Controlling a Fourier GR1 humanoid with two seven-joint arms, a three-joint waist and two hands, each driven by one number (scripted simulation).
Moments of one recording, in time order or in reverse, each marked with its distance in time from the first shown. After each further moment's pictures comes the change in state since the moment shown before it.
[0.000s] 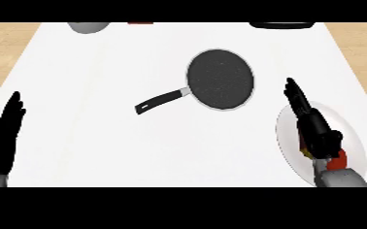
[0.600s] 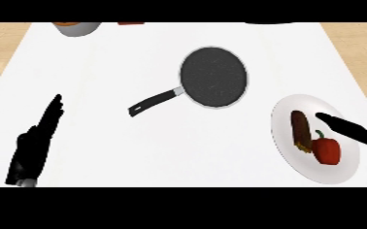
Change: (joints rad) left arm 0.008 -0.060 -0.137 -0.072 -0.044 -0.064 -0.014; right arm 0.019 -0.107 -0.284 0.067 0.189 -0.481 0.285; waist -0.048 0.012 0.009
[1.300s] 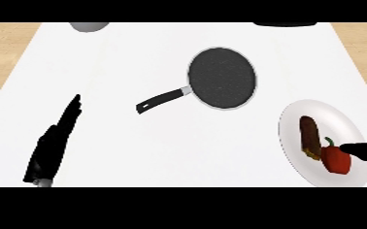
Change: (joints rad) left arm -0.016 -0.045 -0.065 -0.028 -0.040 -0.019 0.020; right arm 0.138 -0.312 0.168 -0.348 0.266 0.290 0.729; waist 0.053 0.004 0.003
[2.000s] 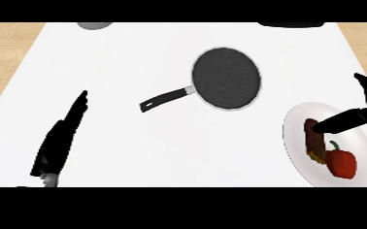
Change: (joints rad) left arm -0.035 -0.036 0.003 0.001 -0.035 -0.029 0.026; right arm -0.343 0.038 0.123 0.094 -0.109 0.324 0.260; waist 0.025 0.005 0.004
